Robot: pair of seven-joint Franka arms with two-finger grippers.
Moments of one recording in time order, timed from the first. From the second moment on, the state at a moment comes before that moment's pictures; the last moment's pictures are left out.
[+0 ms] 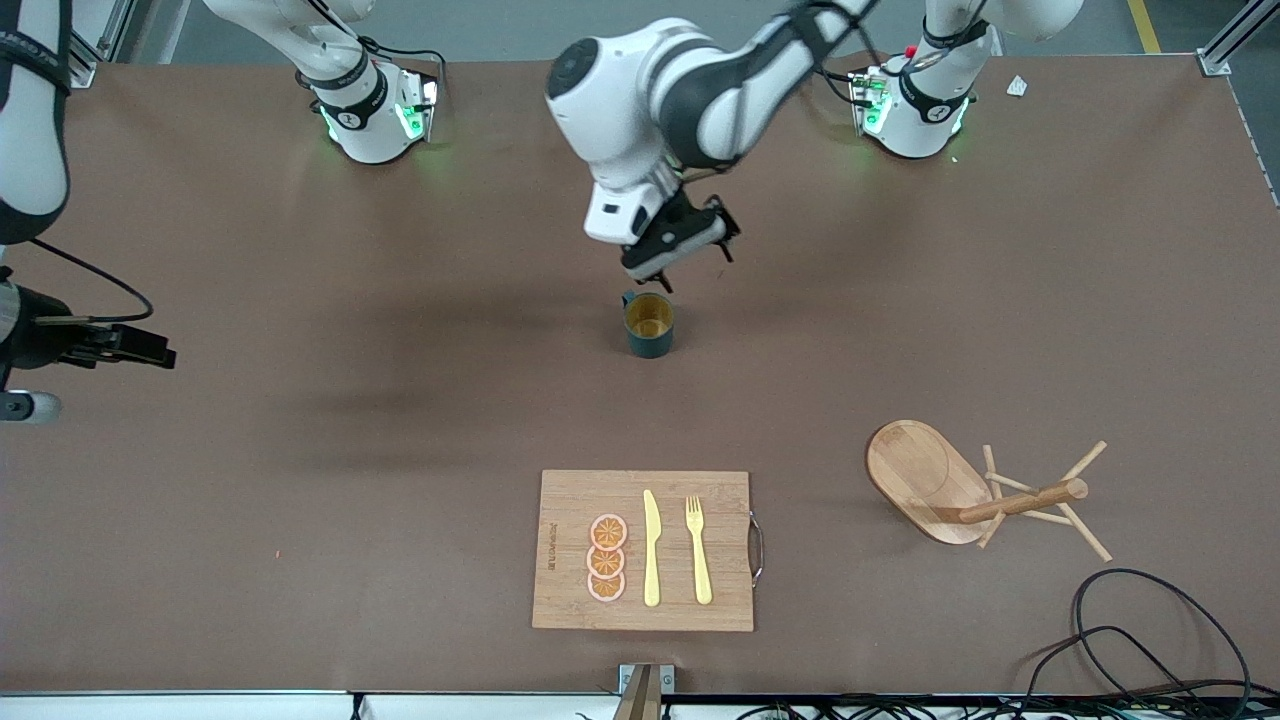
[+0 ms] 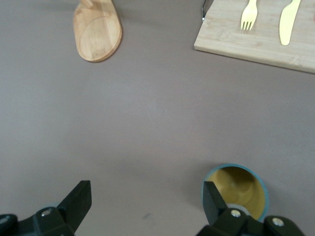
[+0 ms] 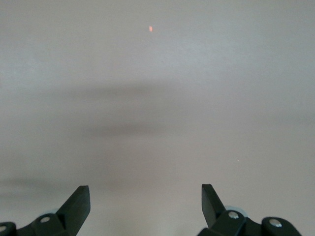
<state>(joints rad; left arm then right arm) -0.83 0.49 -0.25 -1.54 0.56 1.71 -1.59 -0.04 0.26 -0.09 -1.46 0.02 1.61 -0.10</state>
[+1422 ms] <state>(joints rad) -1.11 0.86 -0.24 -1.44 0.99 1.71 -2.26 0.01 0.30 -0.07 -1.44 -0.02 1.58 -0.11</state>
